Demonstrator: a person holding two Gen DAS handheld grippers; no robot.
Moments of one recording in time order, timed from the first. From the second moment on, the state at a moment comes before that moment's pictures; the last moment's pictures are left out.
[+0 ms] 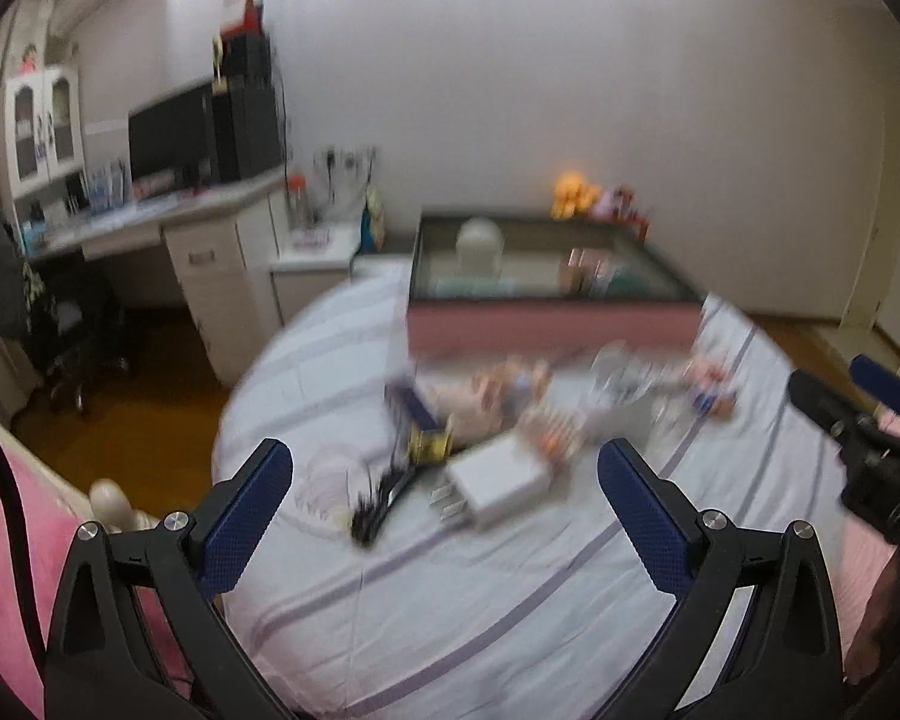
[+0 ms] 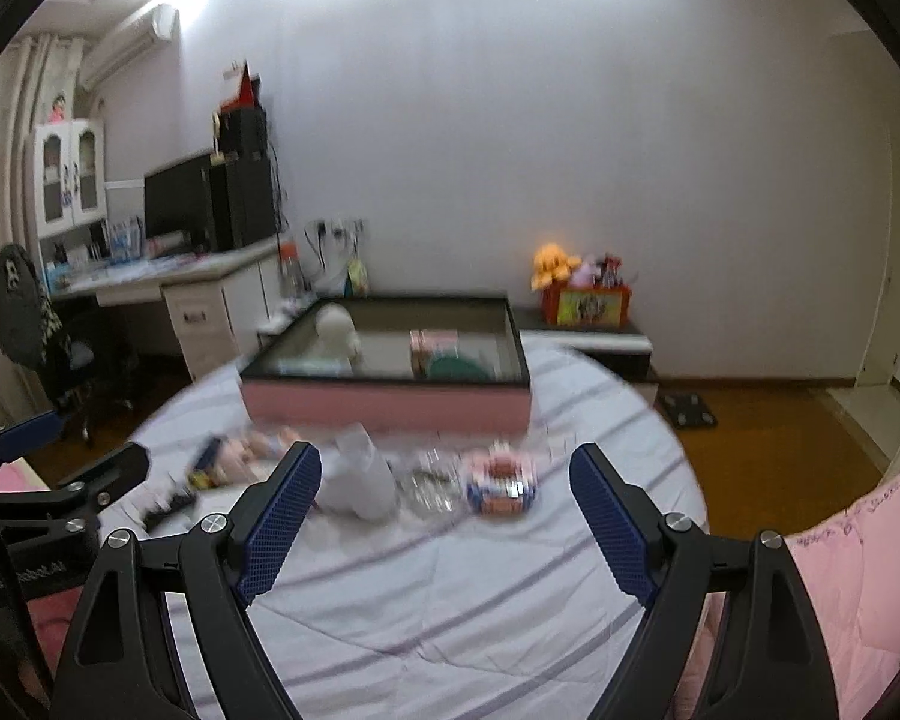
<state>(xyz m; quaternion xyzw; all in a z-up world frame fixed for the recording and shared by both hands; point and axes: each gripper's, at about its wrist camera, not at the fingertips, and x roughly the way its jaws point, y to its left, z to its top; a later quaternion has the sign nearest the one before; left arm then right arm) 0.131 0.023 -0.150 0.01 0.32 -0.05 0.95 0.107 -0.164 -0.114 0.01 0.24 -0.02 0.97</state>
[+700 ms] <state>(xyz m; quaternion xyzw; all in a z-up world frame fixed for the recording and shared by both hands) 0.207 0.071 -0.206 -0.06 0.42 -0.02 0.91 0.172 -0.215 -0.182 0.05 0.35 -0.05 0.93</state>
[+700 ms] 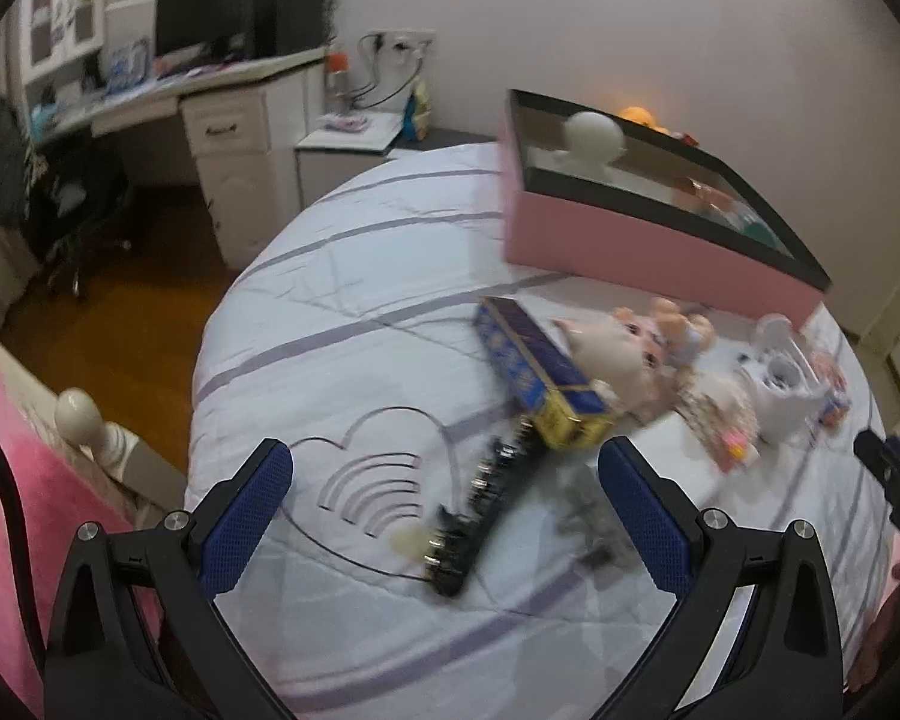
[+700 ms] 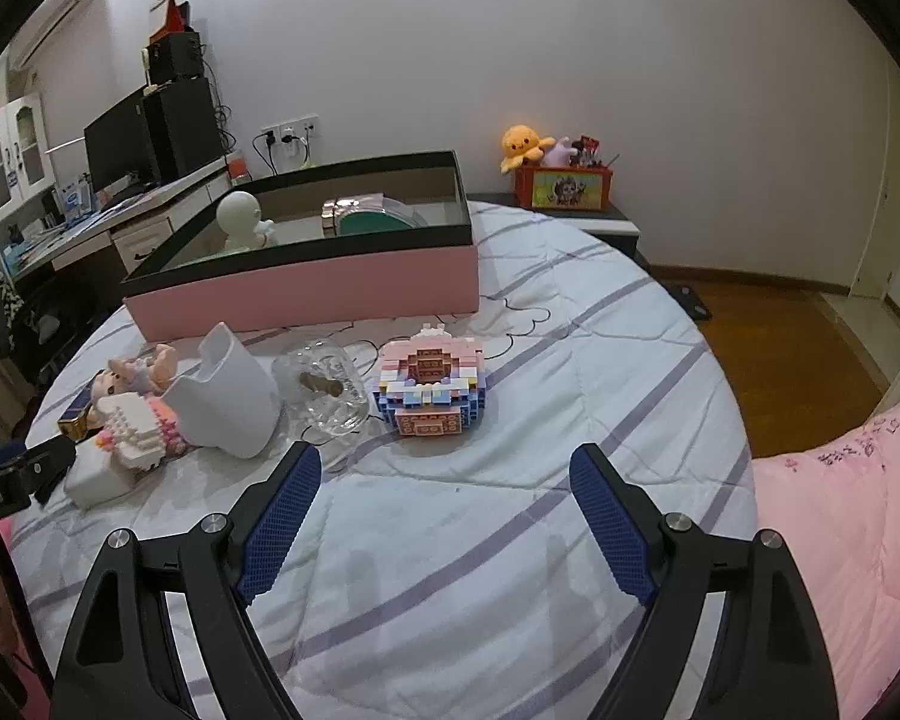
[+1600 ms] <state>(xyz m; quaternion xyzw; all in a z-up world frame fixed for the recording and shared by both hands) 0.190 0.041 -0.202 0.04 0.40 -0.07 0.91 0.206 -0.239 -0.195 0.08 0.41 -0.03 0.91</state>
